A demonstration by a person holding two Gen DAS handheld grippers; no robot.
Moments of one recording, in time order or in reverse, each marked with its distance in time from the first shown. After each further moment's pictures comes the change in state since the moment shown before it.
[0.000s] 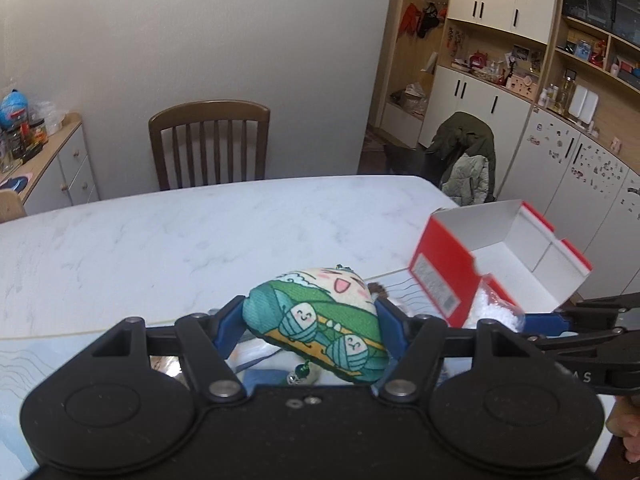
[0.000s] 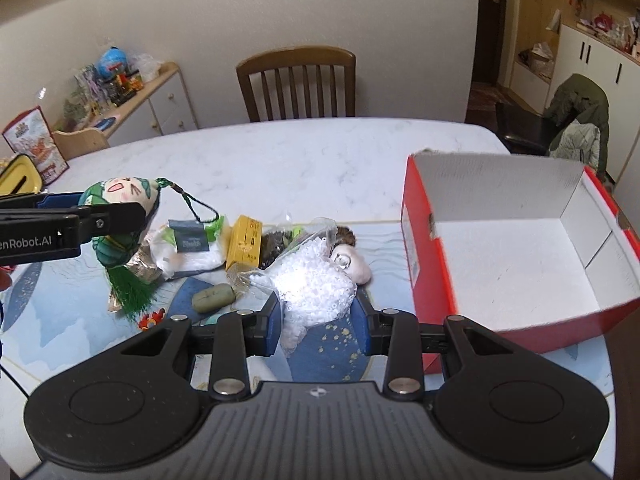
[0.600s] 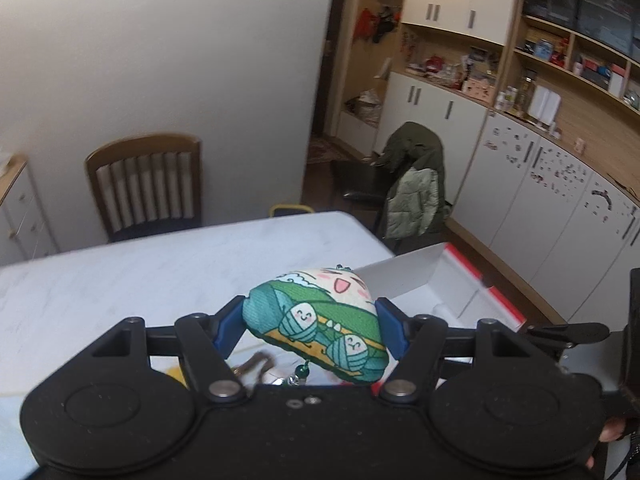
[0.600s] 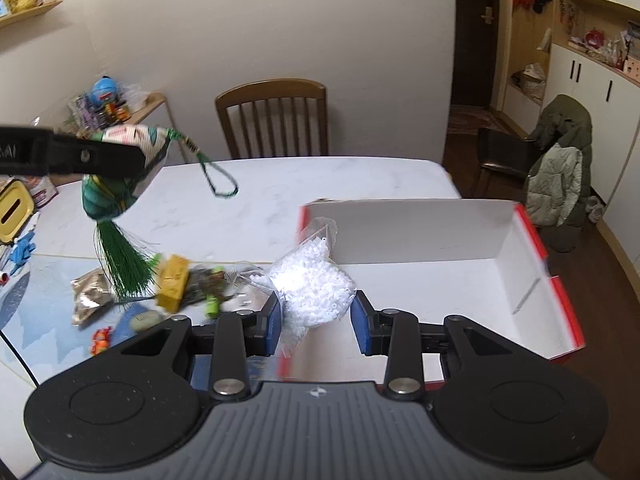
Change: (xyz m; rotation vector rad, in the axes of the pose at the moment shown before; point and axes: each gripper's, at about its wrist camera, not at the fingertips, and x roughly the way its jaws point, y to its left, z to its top) left arm 0.021 -0.132 0.087 0.065 -0.021 -0.102; right arm -0.036 -0.126 0.028 -0.012 -0.066 -0.003
